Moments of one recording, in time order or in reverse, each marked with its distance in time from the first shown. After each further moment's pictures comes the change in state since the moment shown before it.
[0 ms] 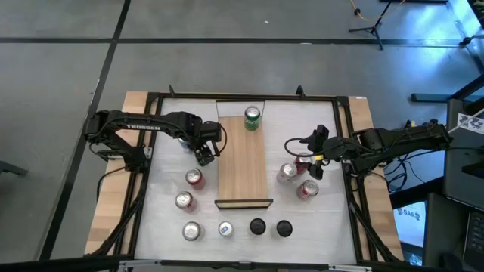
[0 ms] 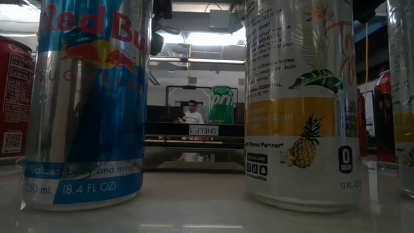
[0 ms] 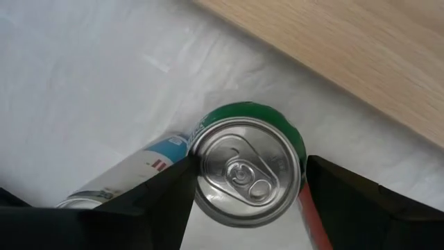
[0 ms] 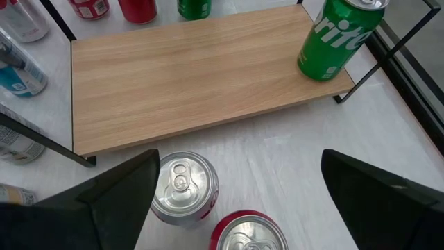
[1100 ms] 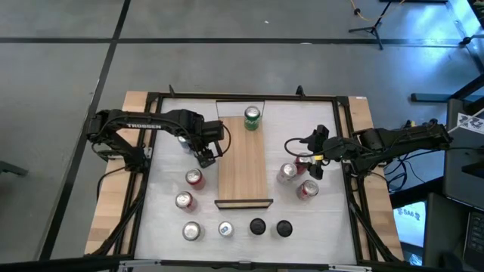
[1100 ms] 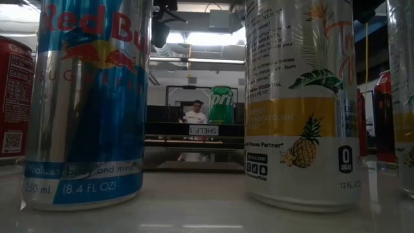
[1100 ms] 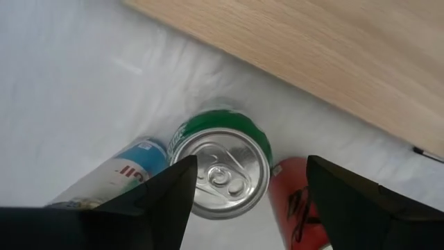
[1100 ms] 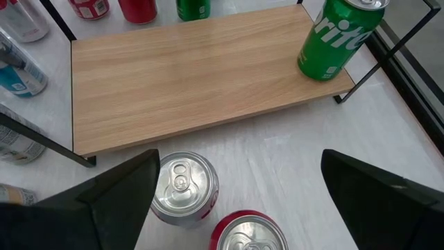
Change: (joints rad) left arm 0.001 0.006 0.090 -0.036 0.082 0.079; right arm 0.000 0.000 0.000 0.000 0.000 0.000
